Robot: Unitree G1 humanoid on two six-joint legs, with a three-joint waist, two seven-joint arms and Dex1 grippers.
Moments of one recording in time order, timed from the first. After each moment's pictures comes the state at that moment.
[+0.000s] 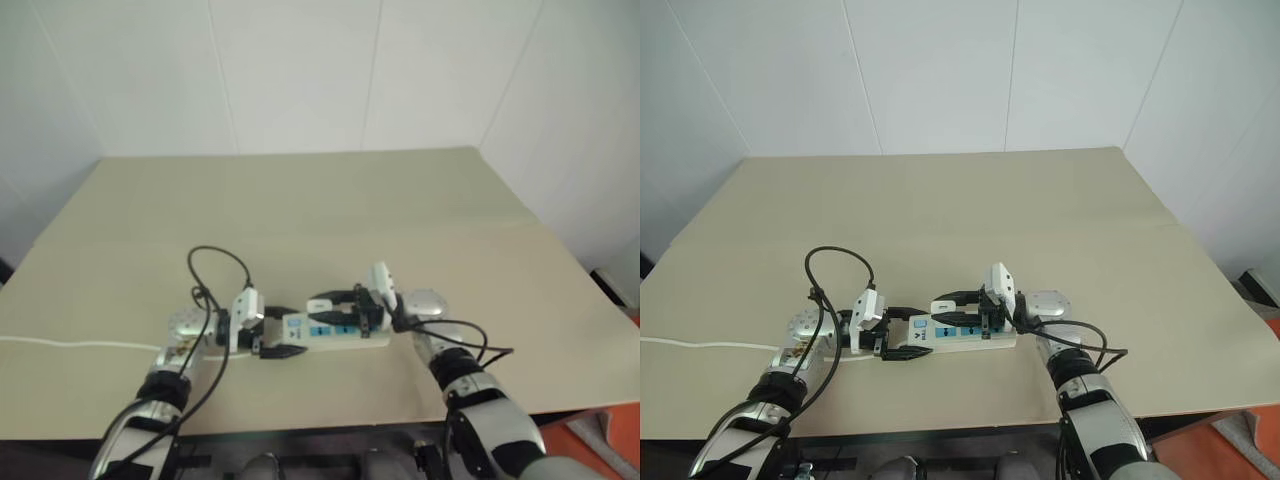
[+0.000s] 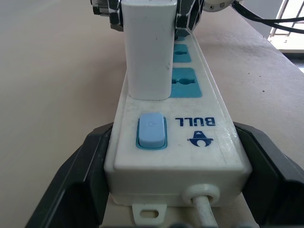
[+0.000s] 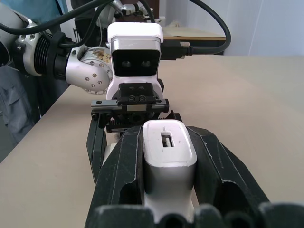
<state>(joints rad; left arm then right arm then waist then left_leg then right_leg) -0.51 0.40 -0.12 0.68 -0.23 -0.29 -1.43 -0.70 -0.19 0.14 0.81 0.29 -0.34 1.41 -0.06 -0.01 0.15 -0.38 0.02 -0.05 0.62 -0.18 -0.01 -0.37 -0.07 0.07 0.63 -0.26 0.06</state>
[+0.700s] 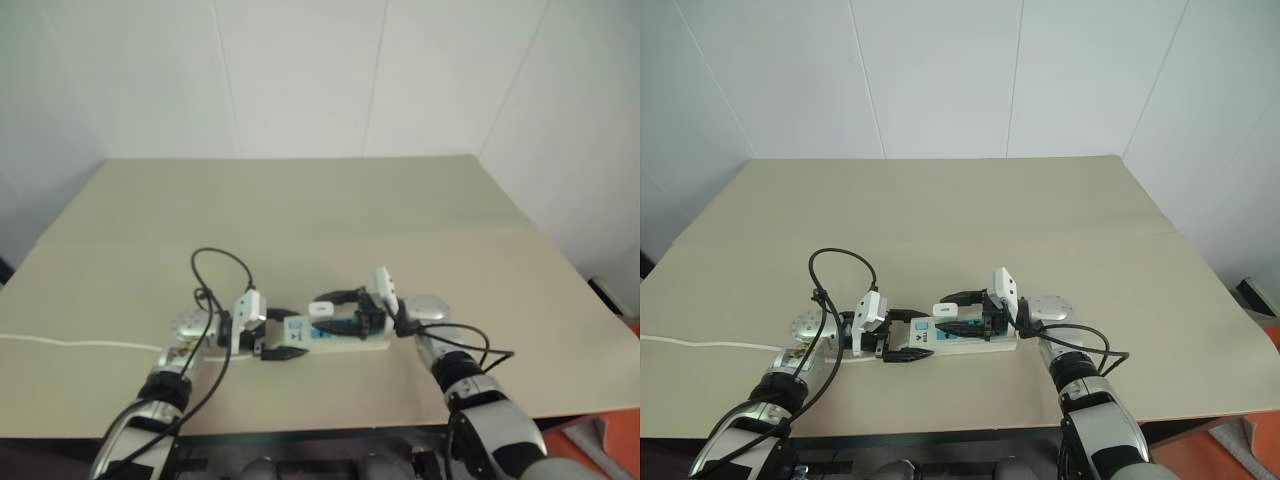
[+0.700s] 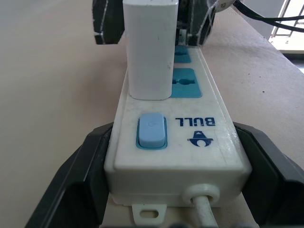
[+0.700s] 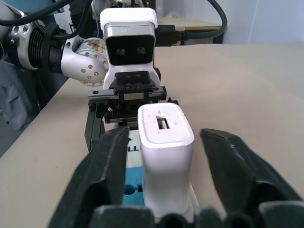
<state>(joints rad) -0.51 0.40 -0.13 0.69 -0.23 -0.30 -1.43 -0.67 -0.20 0.12 0.84 0.28 -0.35 1.43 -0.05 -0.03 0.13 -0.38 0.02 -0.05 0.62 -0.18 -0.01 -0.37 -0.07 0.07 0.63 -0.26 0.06</state>
